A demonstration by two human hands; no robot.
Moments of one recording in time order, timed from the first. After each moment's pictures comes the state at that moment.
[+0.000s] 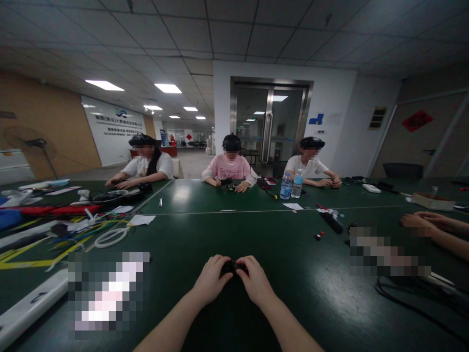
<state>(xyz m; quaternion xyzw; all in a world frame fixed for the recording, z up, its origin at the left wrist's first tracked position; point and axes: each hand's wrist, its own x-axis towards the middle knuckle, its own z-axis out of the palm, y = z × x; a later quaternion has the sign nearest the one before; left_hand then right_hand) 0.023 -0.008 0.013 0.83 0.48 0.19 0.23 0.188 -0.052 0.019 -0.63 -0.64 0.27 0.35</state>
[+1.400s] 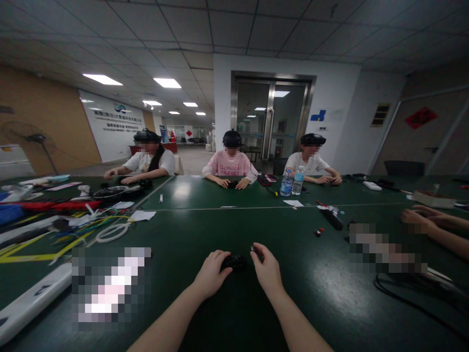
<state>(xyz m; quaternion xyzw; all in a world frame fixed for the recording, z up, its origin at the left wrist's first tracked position) 0.024 -0.007 0.013 0.82 0.49 0.18 0.23 0.211 -0.040 0.004 -0.66 -0.52 0.22 0.49</state>
